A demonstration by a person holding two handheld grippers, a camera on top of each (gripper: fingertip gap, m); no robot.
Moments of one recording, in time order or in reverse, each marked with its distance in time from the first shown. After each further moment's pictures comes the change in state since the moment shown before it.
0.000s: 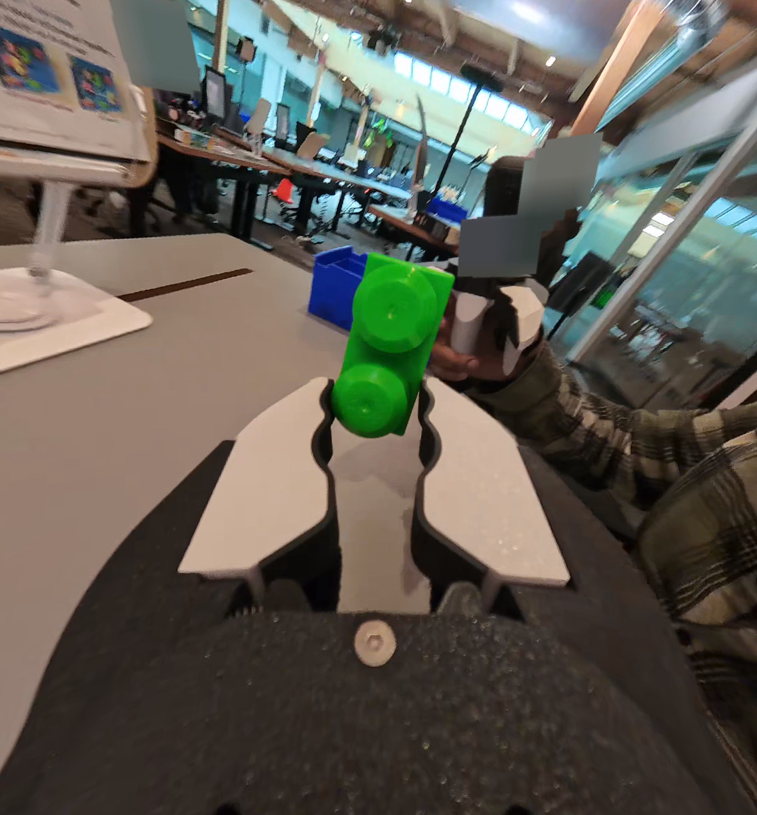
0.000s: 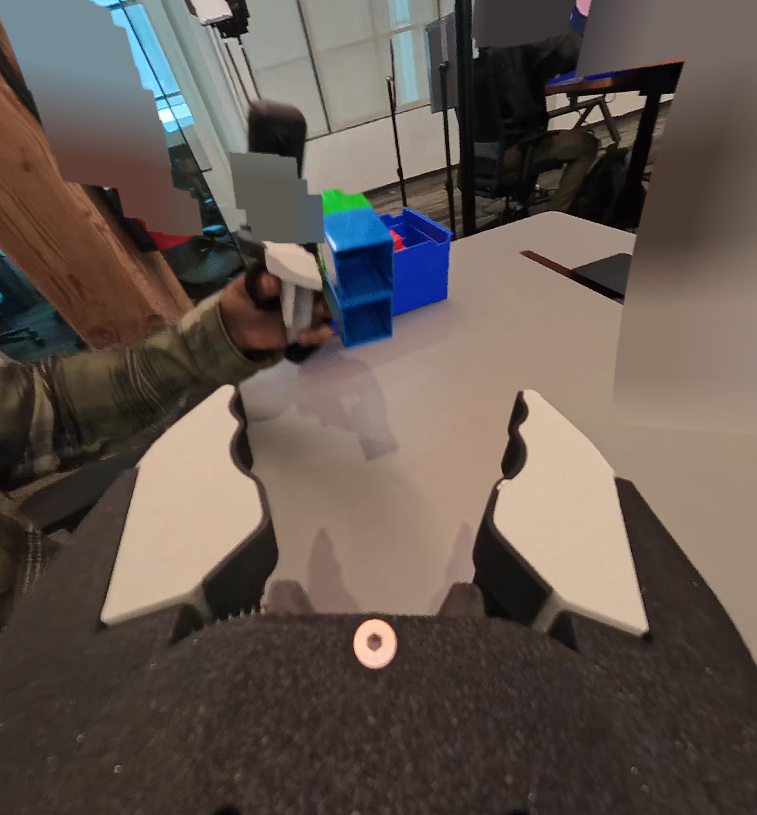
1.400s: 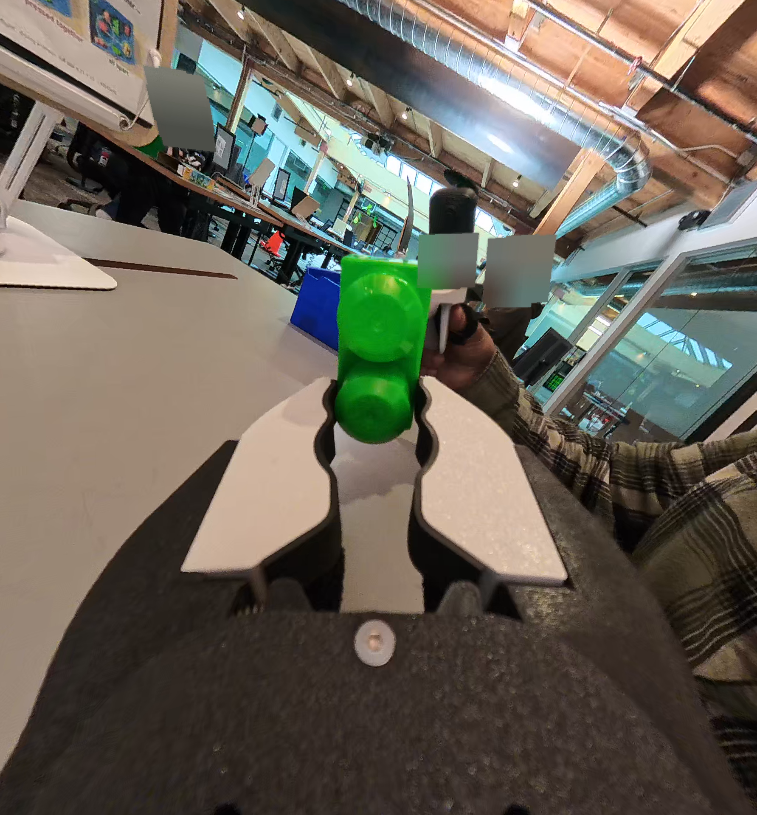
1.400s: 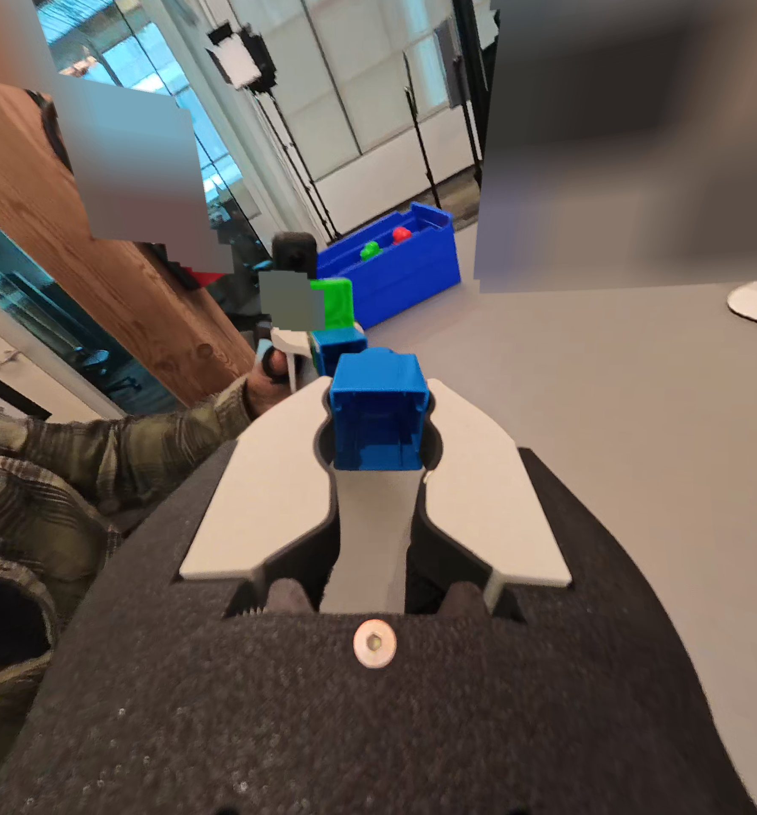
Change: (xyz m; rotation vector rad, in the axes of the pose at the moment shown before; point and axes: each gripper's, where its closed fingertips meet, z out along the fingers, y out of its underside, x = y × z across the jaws) left arm -0.005 0.054 0.015 0.175 0.041 -0.165; right arm 0.036 0.018 -0.014 0.026 -0.090 0.194
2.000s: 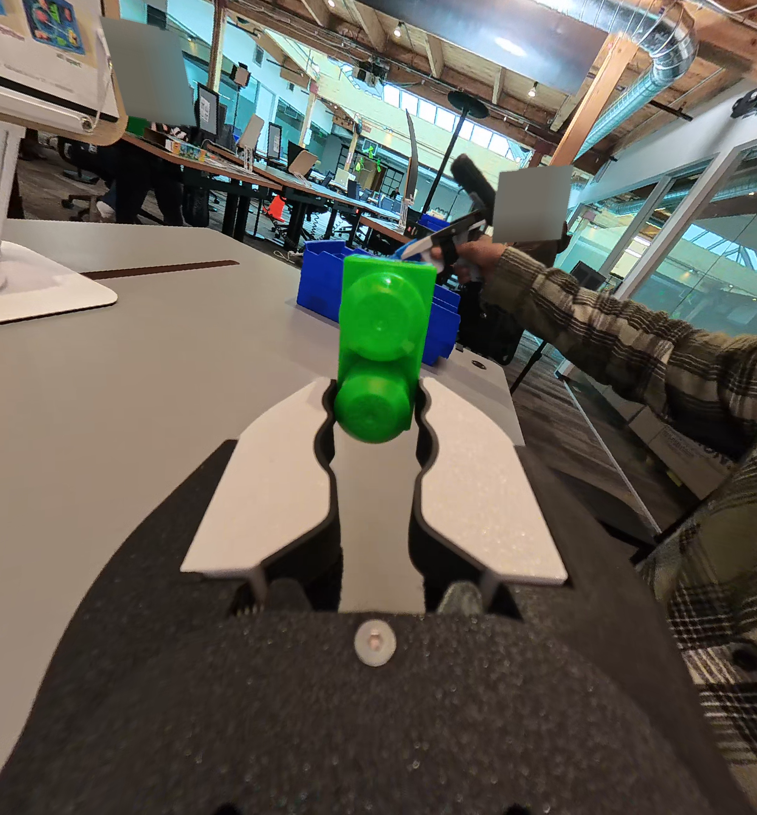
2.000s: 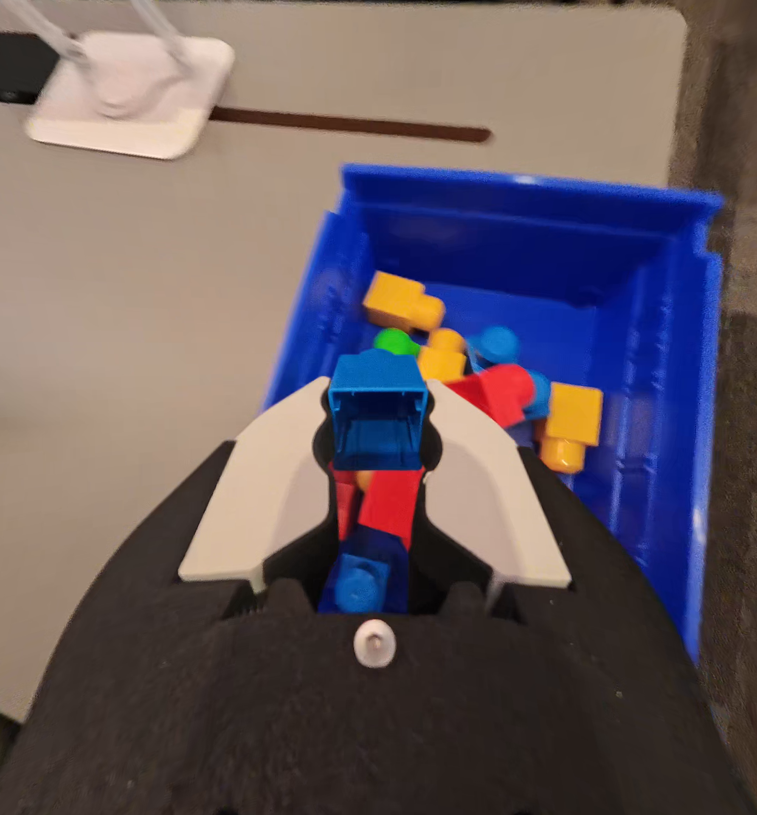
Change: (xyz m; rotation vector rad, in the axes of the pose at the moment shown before) left arm 0.004 -0.002 0.015 -0.121 -0.007 0.141; right arm 0.138 0.014 -0.380 -0.293 1.079 0.235
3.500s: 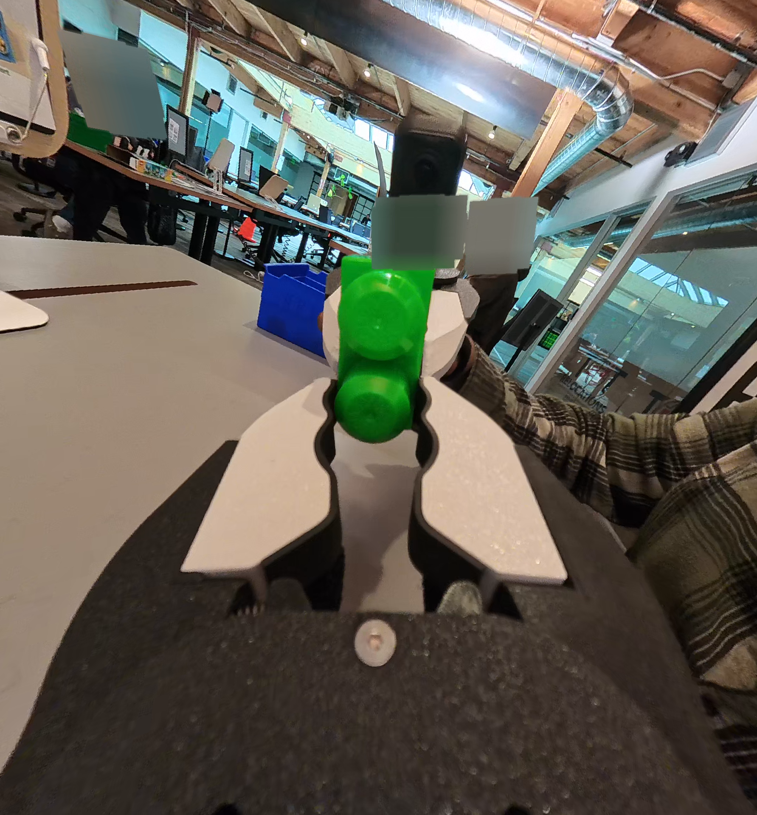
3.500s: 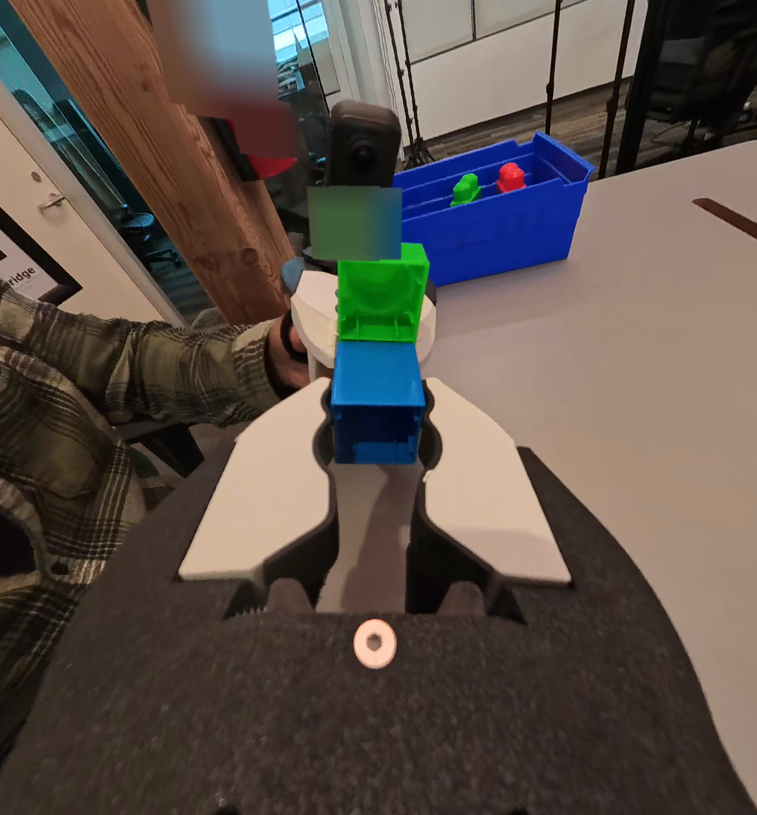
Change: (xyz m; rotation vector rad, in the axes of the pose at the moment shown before) left arm 0.027 -0.008 0.022 0.058 0.071 -0.042; right arm -0.473 0.013 0.043 0.198 -1.214 -0.548
